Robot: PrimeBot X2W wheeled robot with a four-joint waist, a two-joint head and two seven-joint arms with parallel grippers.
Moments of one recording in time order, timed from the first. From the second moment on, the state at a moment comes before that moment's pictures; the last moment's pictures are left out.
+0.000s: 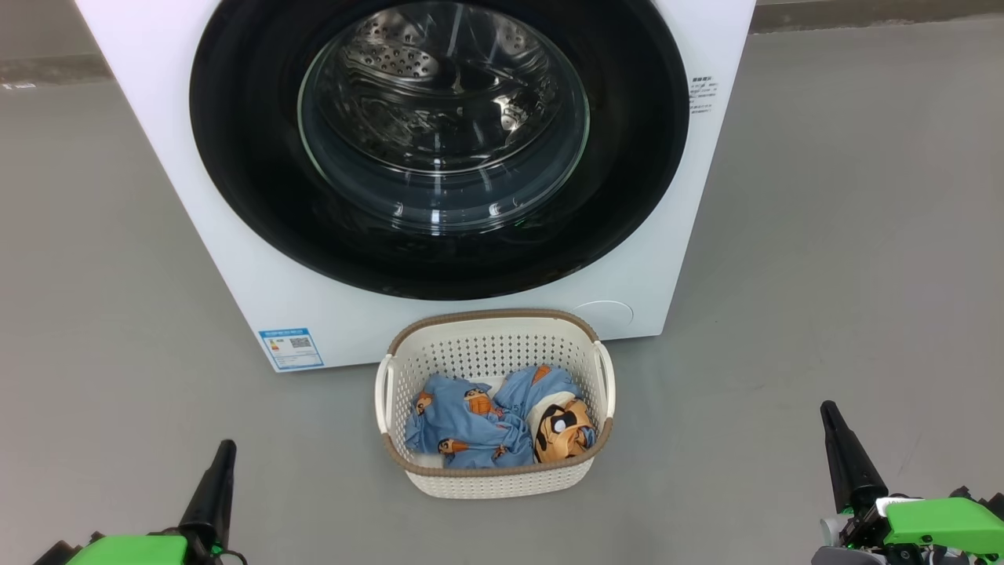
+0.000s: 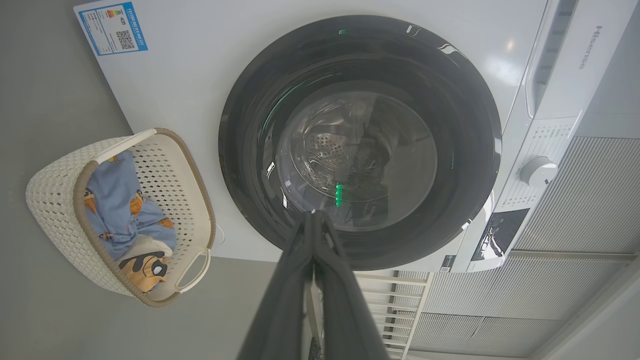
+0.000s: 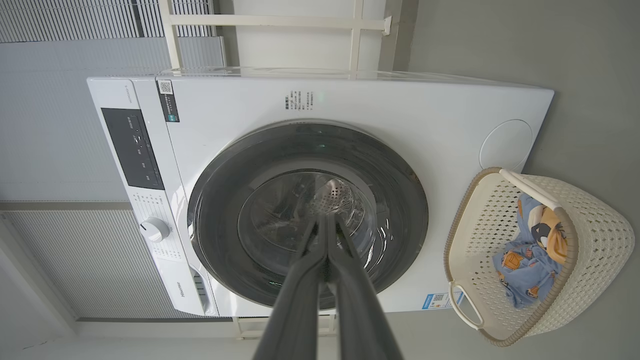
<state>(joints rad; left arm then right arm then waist) -0.07 0.04 0.07 0.26 -1.62 -0.13 0.11 -0.07 -0.05 -0.14 0.27 1.61 0.13 0.10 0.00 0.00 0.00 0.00</state>
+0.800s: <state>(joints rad) -0.07 0.04 0.08 0.26 -1.62 -0.13 0.11 -0.07 -0.05 -0.14 0.27 1.61 0.13 0.11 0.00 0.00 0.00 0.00</state>
